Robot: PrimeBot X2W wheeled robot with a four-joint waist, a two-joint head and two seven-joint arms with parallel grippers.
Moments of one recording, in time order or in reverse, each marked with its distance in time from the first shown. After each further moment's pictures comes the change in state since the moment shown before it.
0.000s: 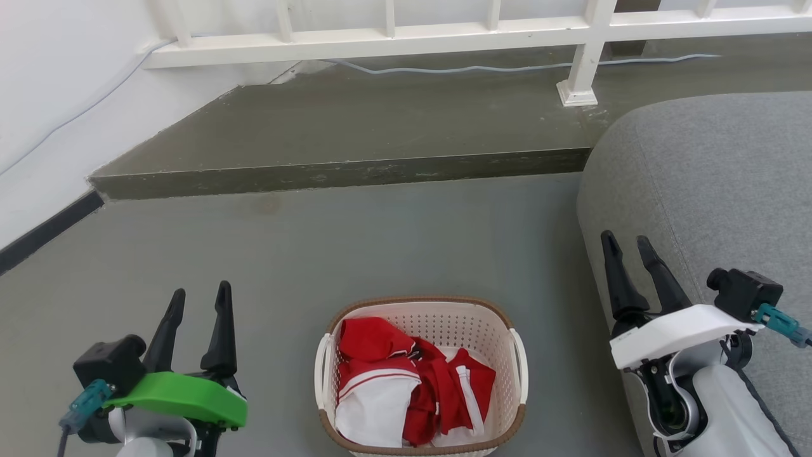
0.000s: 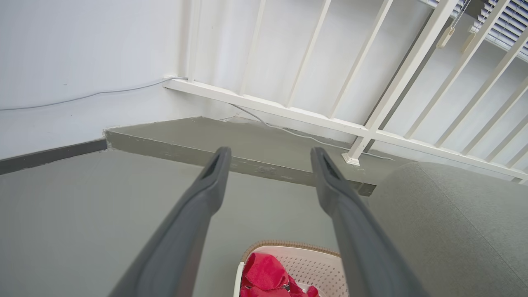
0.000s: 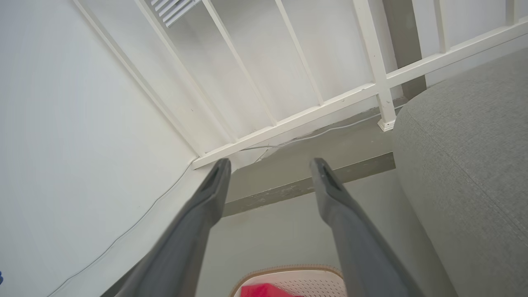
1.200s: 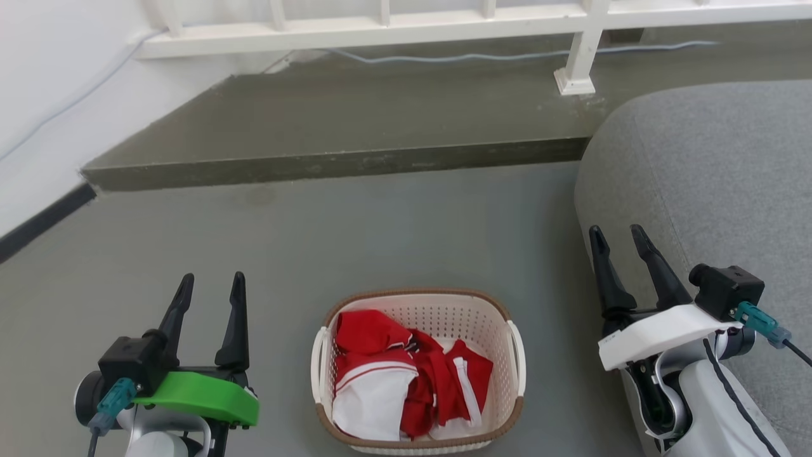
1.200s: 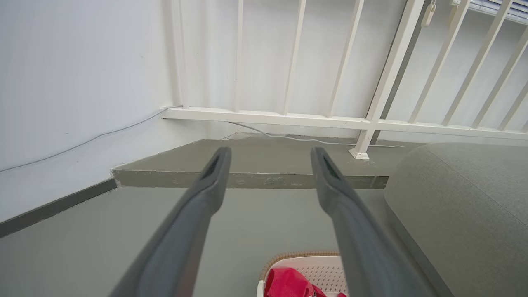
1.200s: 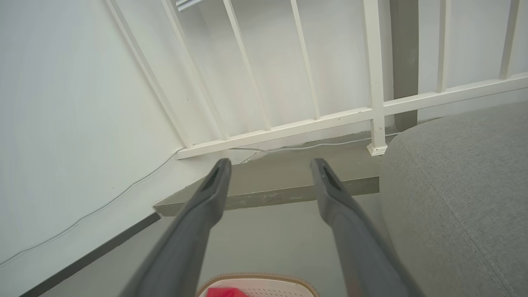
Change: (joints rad) left arm -0.004 -0.020 -0.002 -0.030 0.204 -0.007 -0.049; right arm -0.016 0.021 -0.003 0.006 -0.219 0.003 -0.048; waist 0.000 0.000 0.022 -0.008
